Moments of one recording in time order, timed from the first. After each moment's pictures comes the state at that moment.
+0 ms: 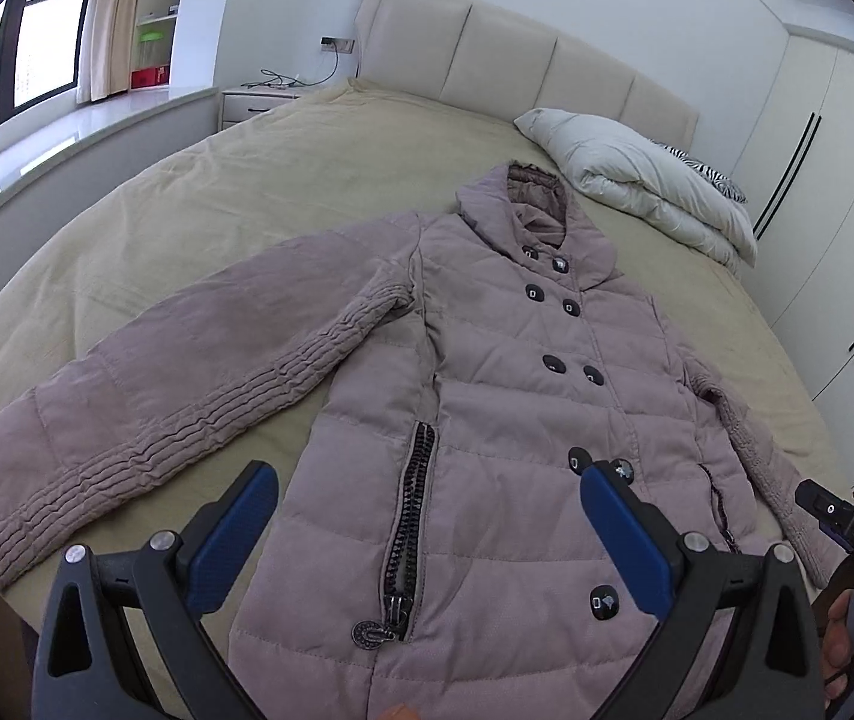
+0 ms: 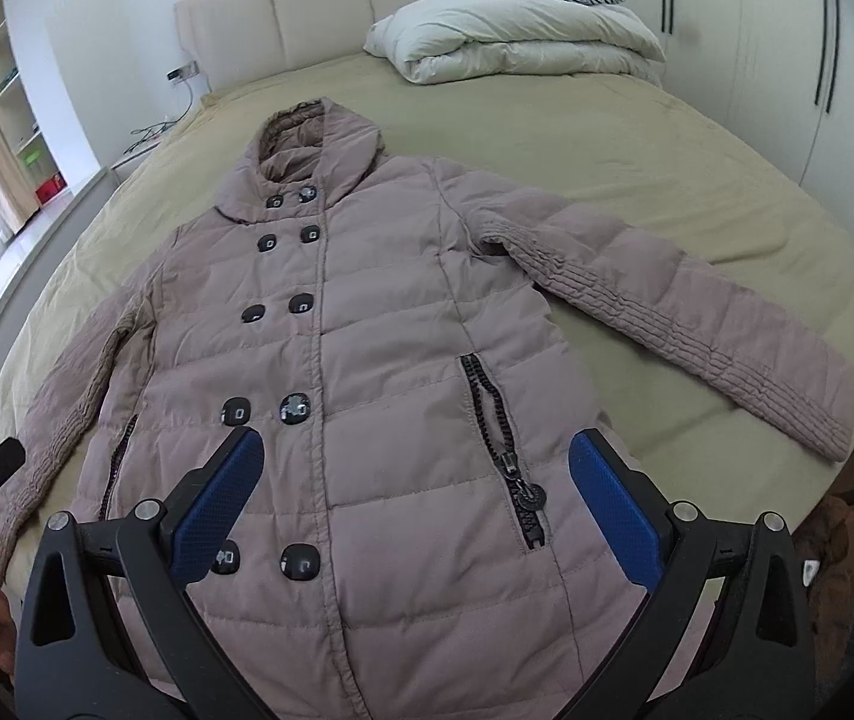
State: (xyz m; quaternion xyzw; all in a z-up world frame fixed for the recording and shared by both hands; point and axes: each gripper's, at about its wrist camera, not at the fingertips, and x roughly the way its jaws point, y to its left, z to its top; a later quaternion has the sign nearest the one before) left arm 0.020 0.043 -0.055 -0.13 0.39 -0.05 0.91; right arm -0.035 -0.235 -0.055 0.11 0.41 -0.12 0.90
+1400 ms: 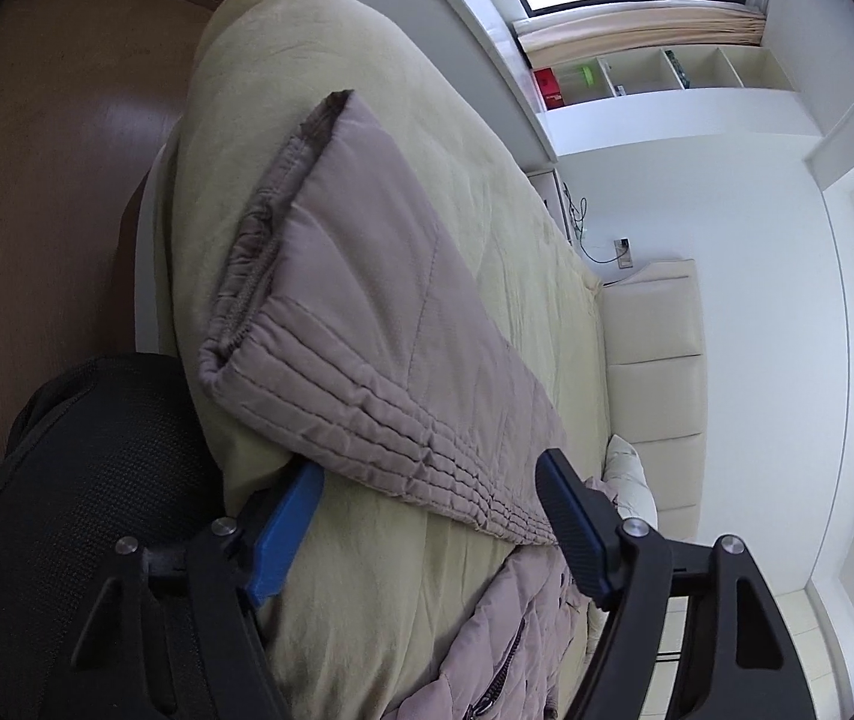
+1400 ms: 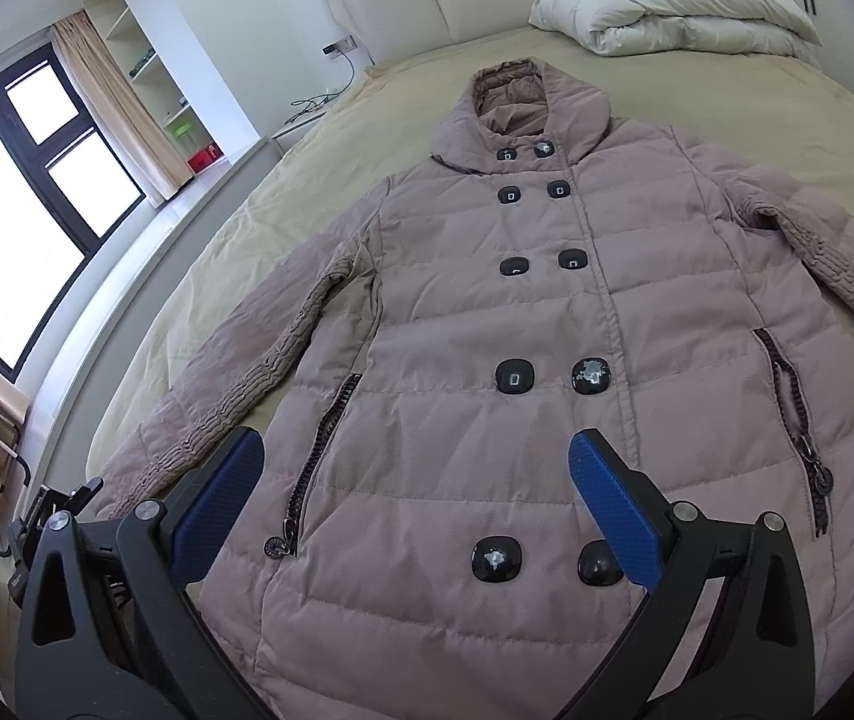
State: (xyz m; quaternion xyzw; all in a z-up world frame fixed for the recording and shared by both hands) left arm -0.107 0.286 -0.188 -0.63 0.22 0.15 0.73; right arm -0.009 -0.110 -0.078 0.15 0.42 0.10 0.89
